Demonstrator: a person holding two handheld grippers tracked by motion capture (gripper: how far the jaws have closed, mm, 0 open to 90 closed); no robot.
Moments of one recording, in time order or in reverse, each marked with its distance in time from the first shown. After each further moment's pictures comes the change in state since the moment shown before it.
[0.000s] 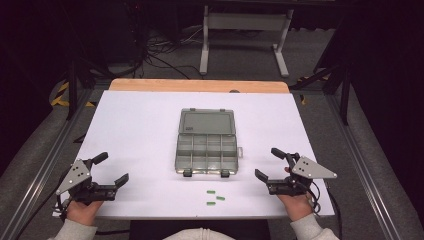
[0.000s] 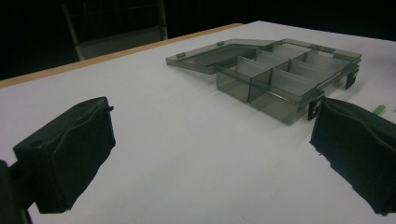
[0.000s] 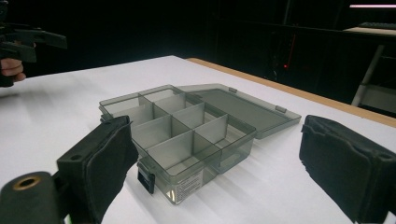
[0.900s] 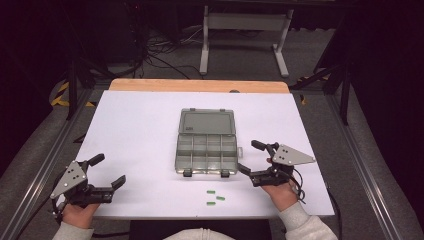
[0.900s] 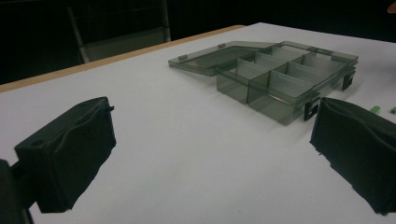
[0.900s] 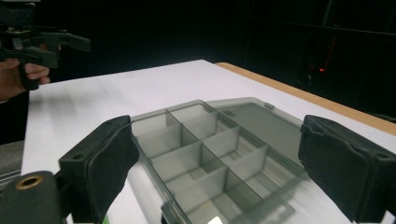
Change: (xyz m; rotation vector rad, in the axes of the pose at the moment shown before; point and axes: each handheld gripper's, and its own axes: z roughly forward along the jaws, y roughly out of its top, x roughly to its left) left arm -0.003 0.003 -0.010 -0.005 0.020 -0.015; right arm 0.009 0.024 0.048 0.012 0.135 -0.017
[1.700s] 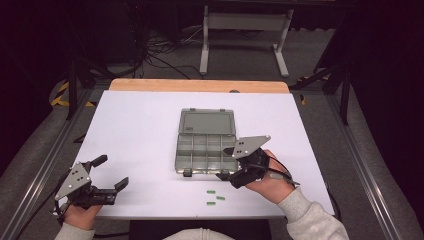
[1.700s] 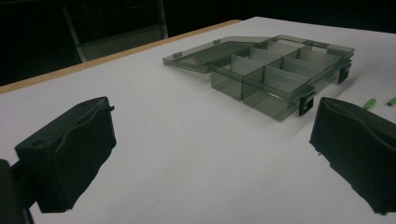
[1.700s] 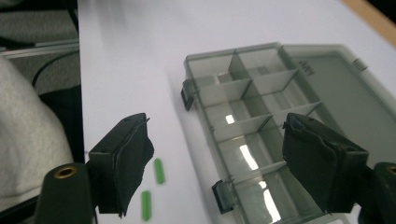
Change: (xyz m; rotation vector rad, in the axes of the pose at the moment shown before) left arm -0.006 0.000 0.002 0.020 -0.009 0.020; right arm 0.035 0.064 0.053 0.512 0.223 -0.190
